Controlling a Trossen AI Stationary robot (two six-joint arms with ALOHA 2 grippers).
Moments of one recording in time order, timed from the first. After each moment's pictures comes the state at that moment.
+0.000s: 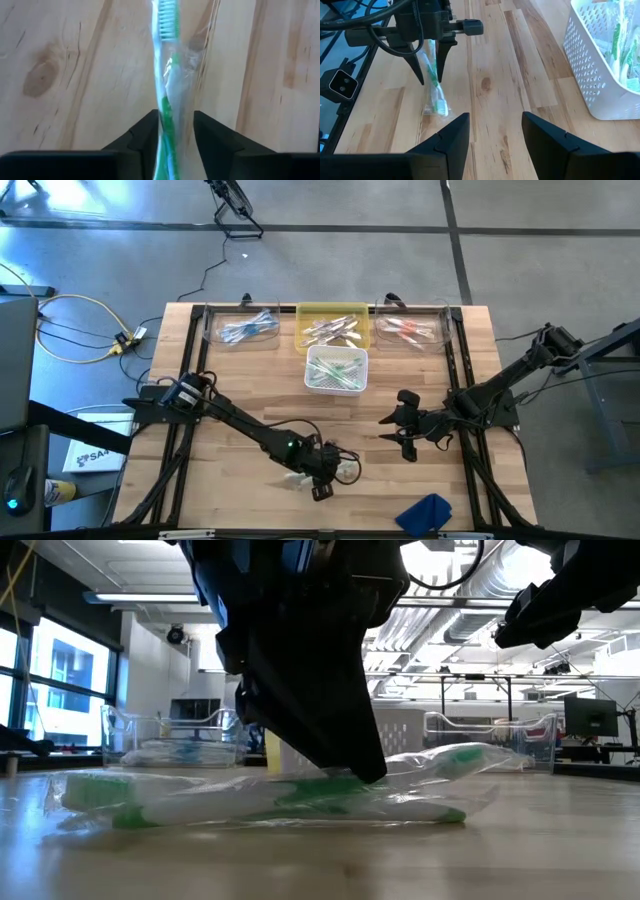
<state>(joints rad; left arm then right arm) -0.44 2.08 1.47 -0.34 -0.13 -0.71 0.54 1.09 0.56 -0.12 0.41 0.50</state>
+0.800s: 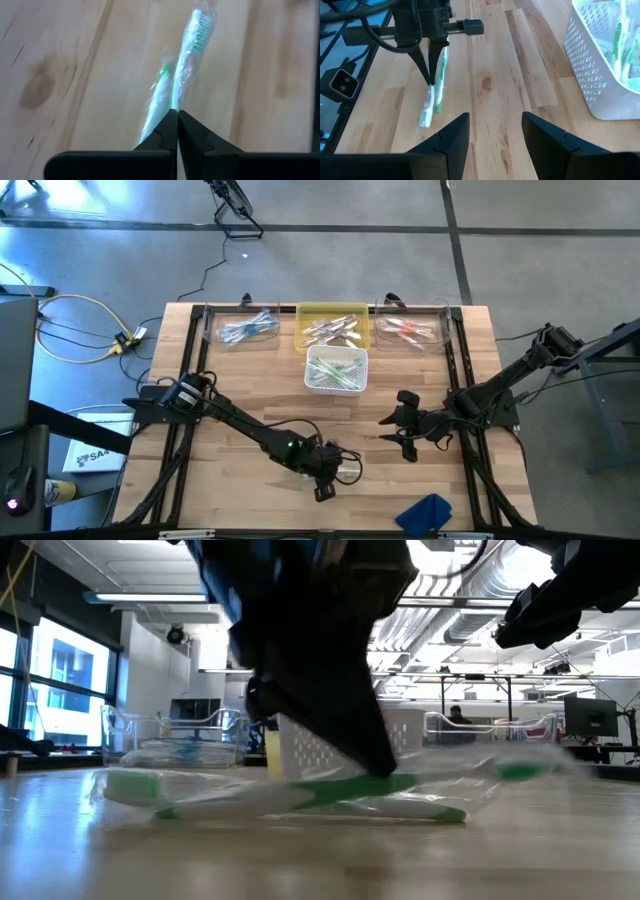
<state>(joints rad) -0.44 2.08 1.47 -0.31 -0.15 -0.71 0.54 1.09 0.56 -0.12 0.40 0.50</state>
